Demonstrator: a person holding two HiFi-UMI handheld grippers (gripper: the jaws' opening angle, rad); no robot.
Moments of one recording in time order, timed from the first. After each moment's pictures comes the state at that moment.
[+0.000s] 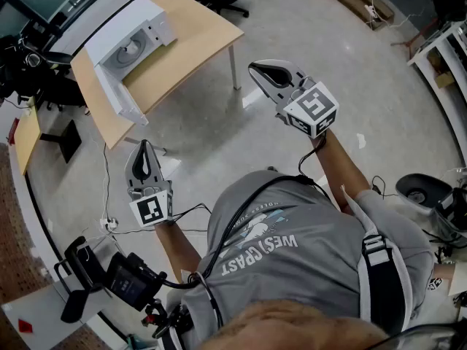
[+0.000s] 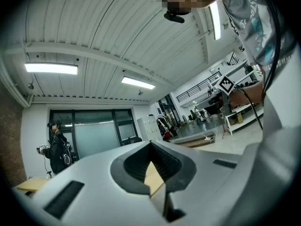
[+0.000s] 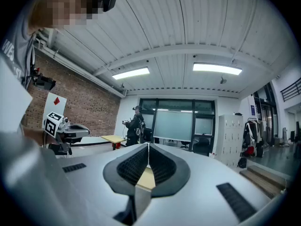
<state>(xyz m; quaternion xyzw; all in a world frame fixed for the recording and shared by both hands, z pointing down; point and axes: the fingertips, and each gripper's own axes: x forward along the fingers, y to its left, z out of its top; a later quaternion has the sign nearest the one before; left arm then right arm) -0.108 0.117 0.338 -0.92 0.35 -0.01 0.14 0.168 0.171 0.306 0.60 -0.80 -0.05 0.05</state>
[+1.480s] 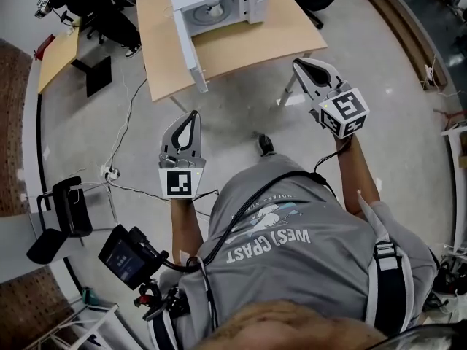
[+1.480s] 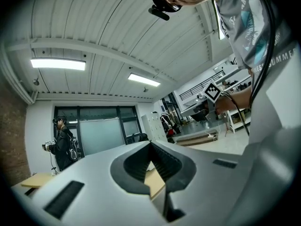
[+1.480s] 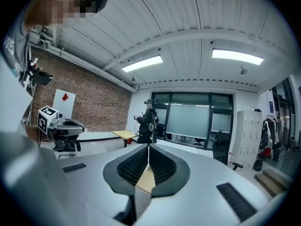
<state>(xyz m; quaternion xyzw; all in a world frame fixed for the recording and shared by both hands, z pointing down) -0.201 0.030 0.340 -0.93 0.35 0.03 0.12 0.040 0.016 0.322 0.56 -0.82 -0.04 0.10</state>
